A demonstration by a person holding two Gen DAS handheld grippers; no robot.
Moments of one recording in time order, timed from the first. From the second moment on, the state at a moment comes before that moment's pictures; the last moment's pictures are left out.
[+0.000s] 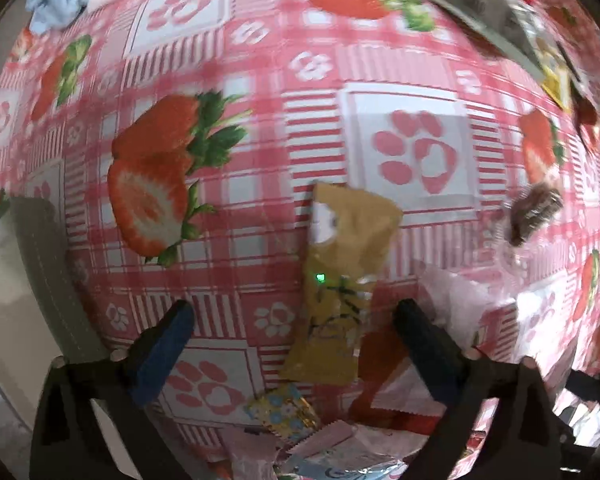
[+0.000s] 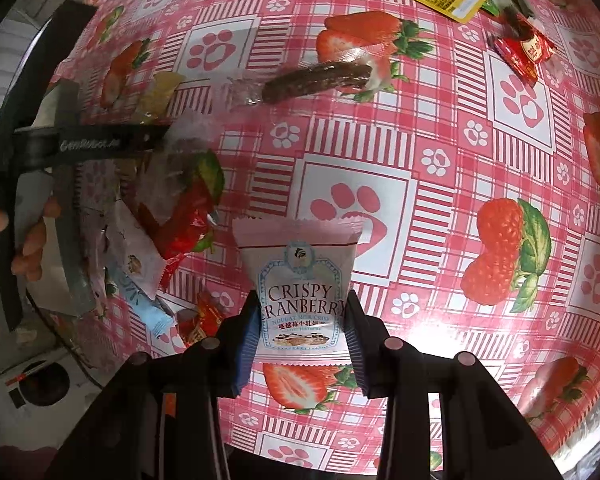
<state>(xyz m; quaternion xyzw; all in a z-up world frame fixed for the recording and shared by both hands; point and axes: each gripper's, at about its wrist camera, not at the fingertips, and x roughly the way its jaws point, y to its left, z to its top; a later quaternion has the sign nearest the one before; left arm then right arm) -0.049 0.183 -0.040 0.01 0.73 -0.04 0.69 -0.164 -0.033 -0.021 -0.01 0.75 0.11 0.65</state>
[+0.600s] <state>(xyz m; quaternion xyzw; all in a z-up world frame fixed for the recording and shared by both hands) -0.082 0.207 0.024 -0.06 0.69 -0.06 0.72 -0.141 -0.002 0.034 -0.01 0.74 0.12 0.66</state>
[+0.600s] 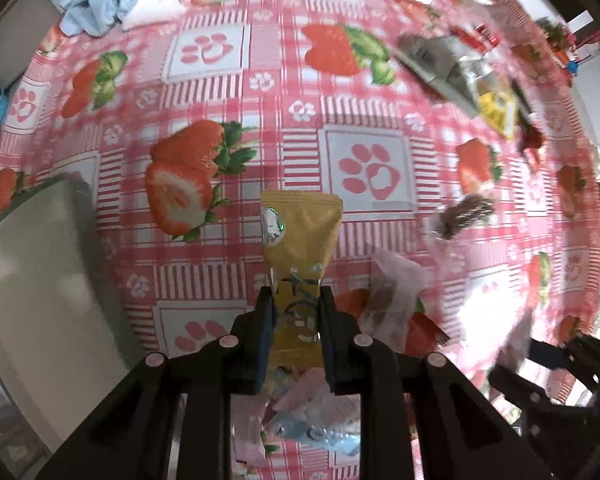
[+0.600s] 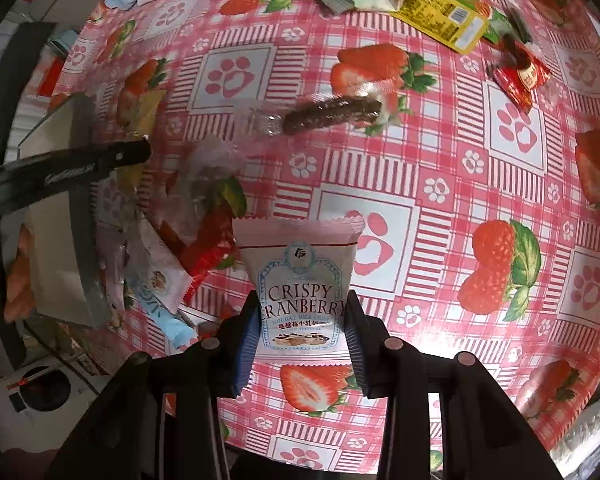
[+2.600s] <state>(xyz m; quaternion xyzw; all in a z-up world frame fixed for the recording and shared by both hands) -0.251 0.421 0.004 -0.13 0.71 0.09 0.69 -0.169 0.280 -0.034 -0.15 0.76 0.26 0.57</state>
